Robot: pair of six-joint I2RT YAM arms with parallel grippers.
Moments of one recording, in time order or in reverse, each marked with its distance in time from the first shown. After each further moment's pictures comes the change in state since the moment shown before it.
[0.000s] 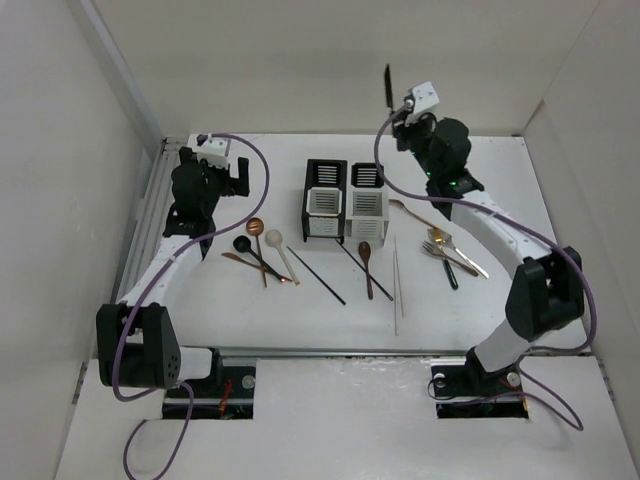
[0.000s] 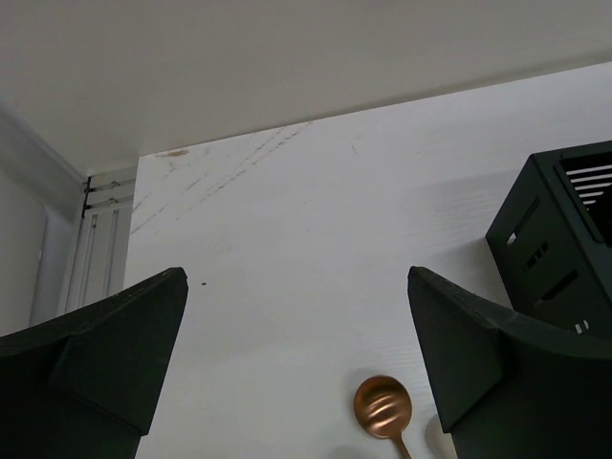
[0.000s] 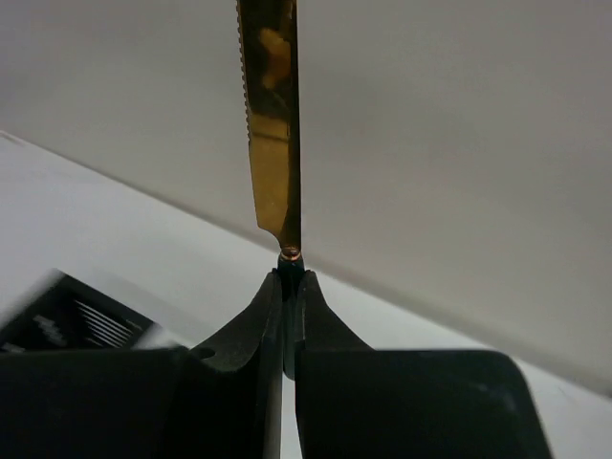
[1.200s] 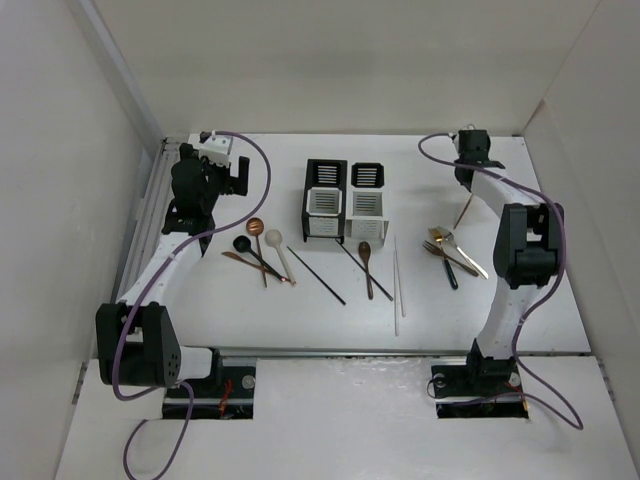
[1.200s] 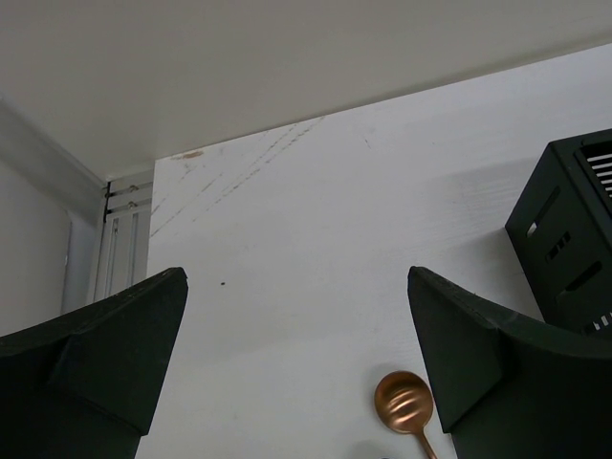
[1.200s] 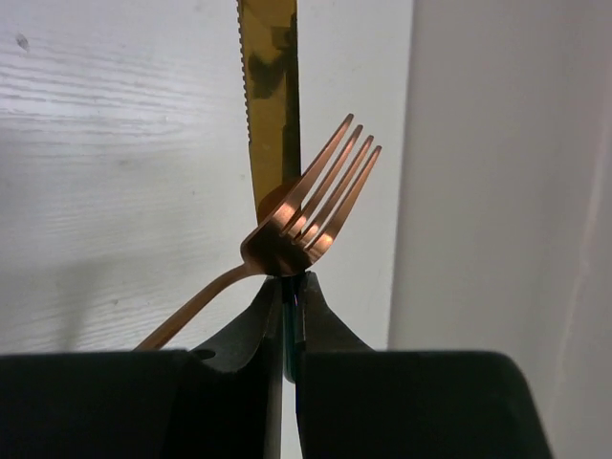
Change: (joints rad) left arm 0.000 0.005 0.029 -0.048 -0.004 0.056; right arm -0.327 0.418 0.216 -0.604 0.520 -0.222
